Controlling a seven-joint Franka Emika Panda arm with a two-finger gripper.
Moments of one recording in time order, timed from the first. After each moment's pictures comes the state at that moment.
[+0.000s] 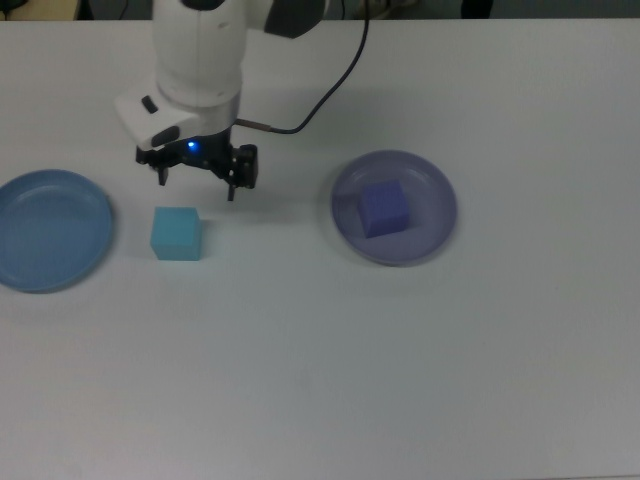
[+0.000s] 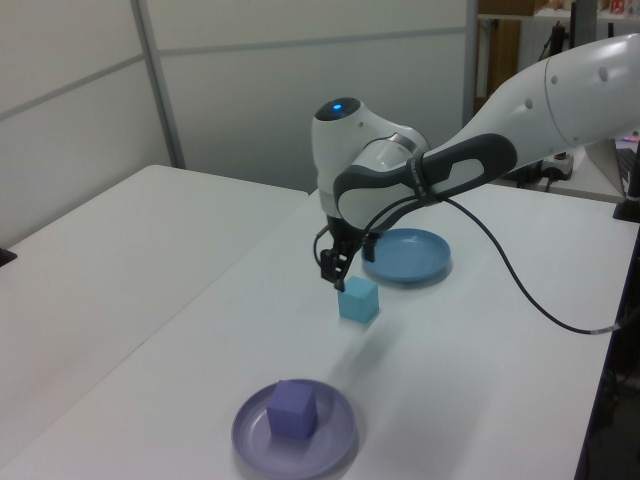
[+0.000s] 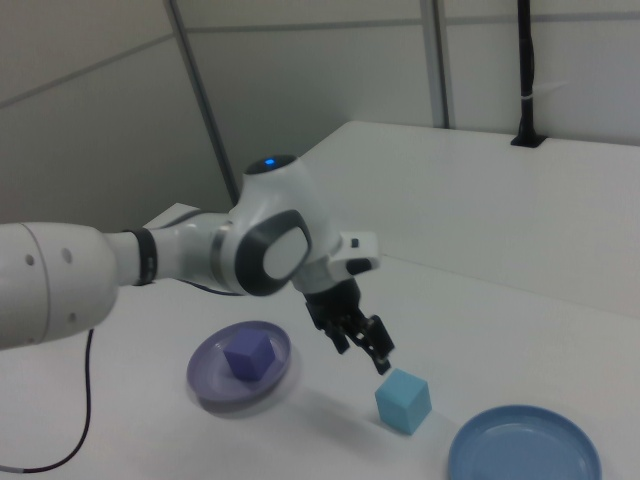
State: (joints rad) arm -0.03 0.24 0.01 -1.81 -0.20 2.14 0.17
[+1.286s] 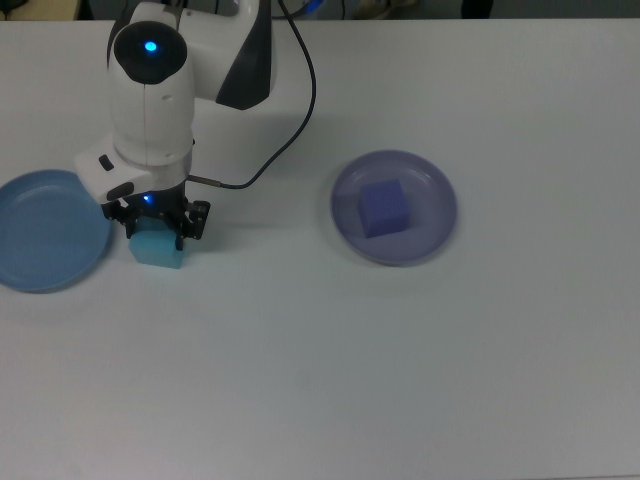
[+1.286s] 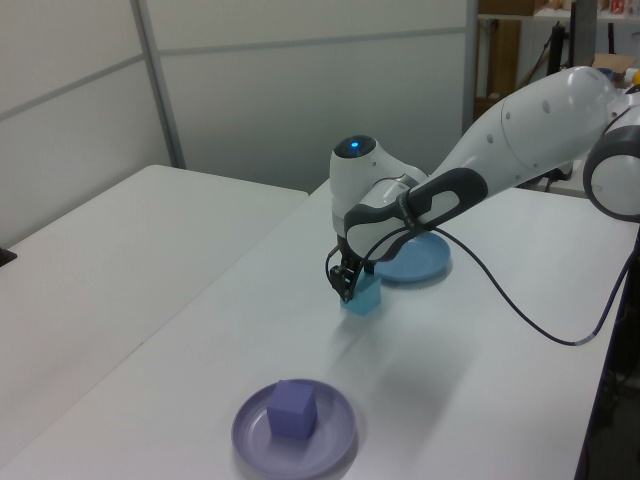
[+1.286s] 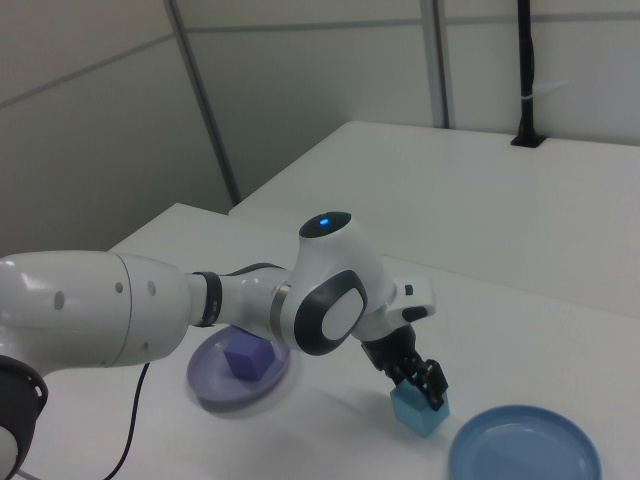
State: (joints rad) arm -0.05 0.41 -0.08 -1.81 -0.20 2.39 0.11
